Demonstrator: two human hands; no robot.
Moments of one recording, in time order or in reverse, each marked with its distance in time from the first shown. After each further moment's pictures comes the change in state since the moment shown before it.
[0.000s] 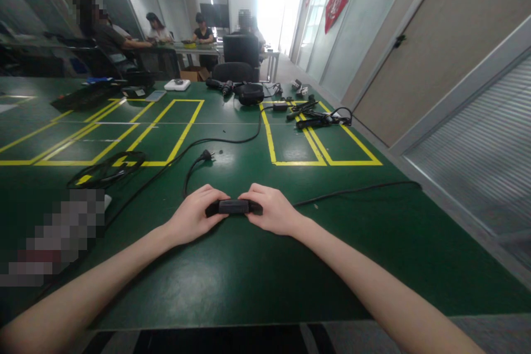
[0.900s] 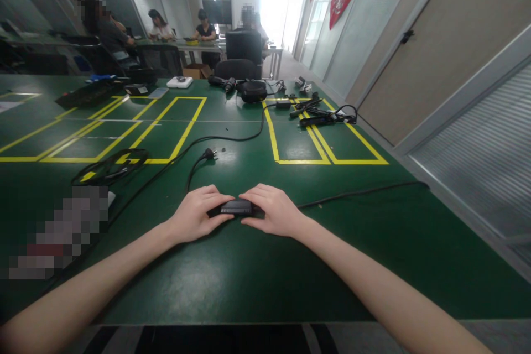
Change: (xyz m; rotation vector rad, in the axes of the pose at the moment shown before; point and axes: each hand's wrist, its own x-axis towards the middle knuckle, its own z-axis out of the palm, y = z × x) left_hand -0.002 0.000 -0.003 0.109 0.006 0.161; right_hand -0.002 0.003 0.004 -0.117 0.009 -0.156
